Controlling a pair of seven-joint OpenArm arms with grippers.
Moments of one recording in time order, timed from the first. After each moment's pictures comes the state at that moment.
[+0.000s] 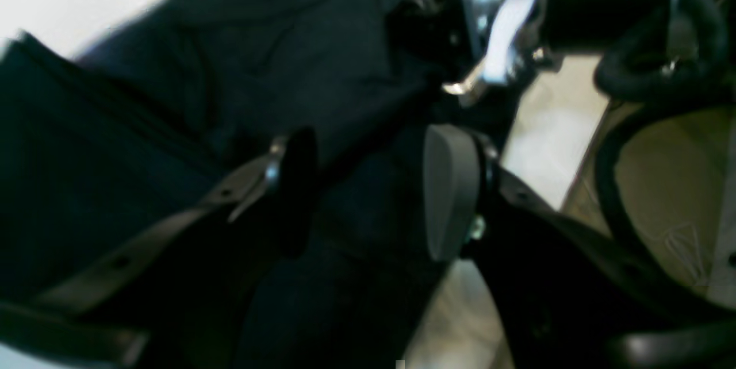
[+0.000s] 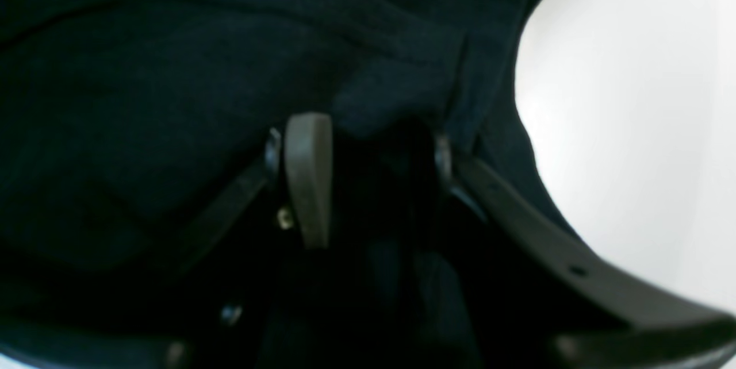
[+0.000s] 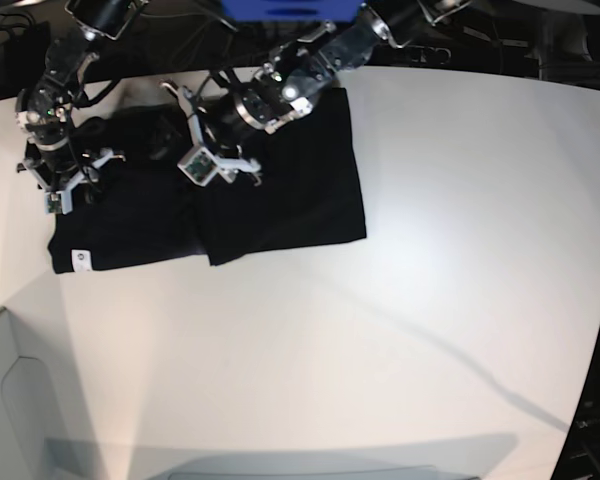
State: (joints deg) left arm 5.1 -5.1 48.6 96.6 -13.1 0.7 23.5; right arm -11.0 1.0 38.8 90.4 -6.6 38.9 -27.5
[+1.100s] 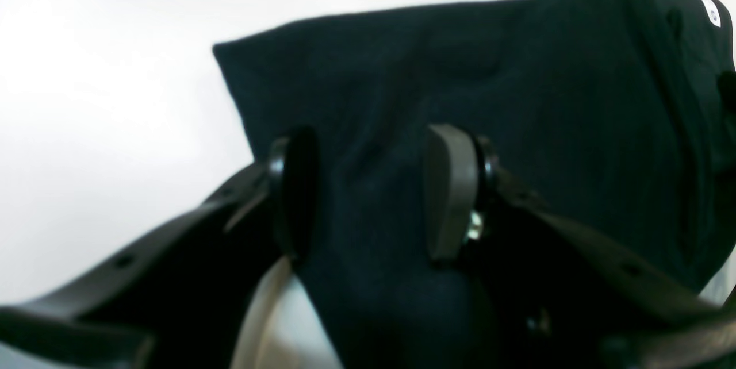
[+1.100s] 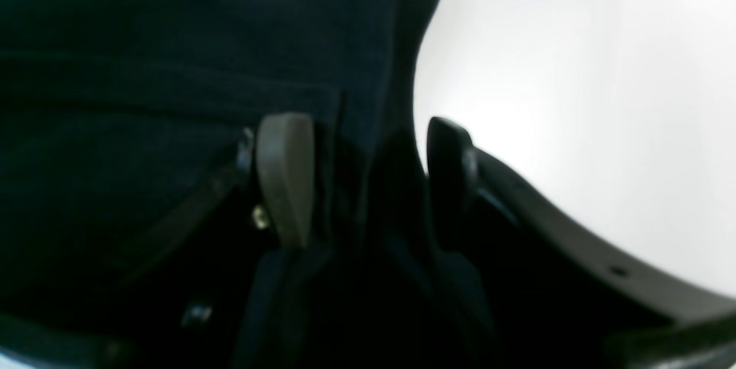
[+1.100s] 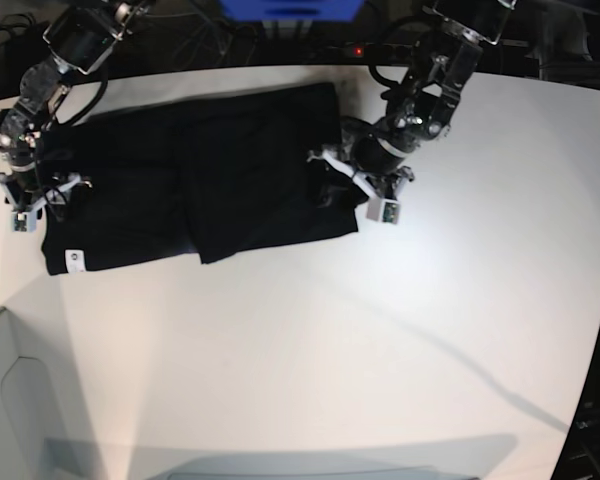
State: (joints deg) left arm 11.3 -17.8 21.2 94.4 -37.7 1.3 23.3; right arm -2.1 7.0 45.1 78.4 -5.7 38.9 -26.7
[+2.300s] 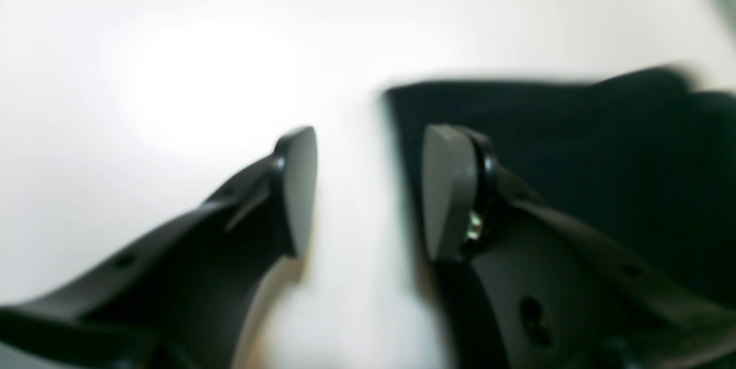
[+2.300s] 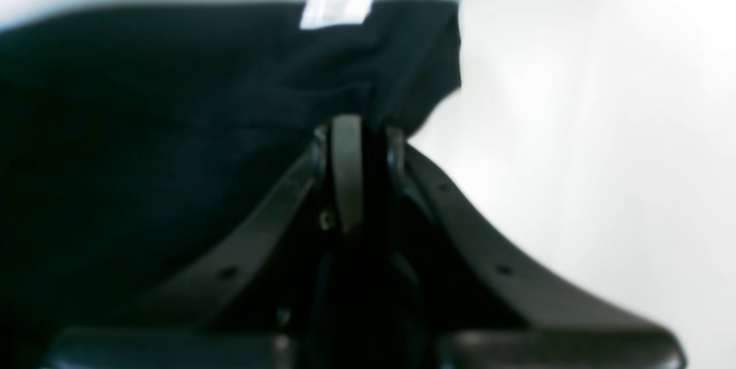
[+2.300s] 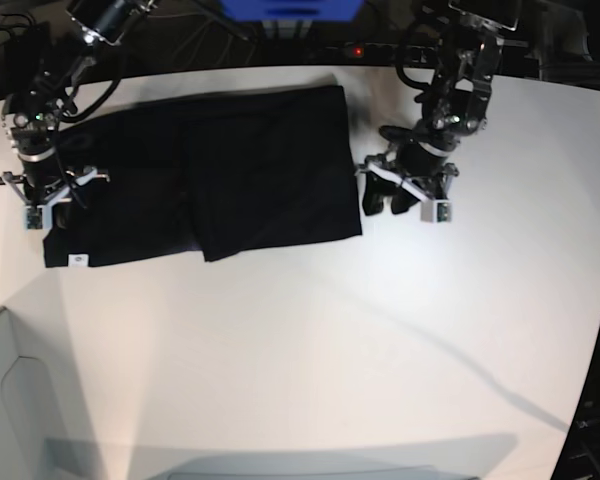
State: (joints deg) left arm 15.6 -18.2 9.5 94.2 -38.3 1.2 23.4; right arm -8.9 -1.8 41.8 101.2 -6.8 39.0 -28.6
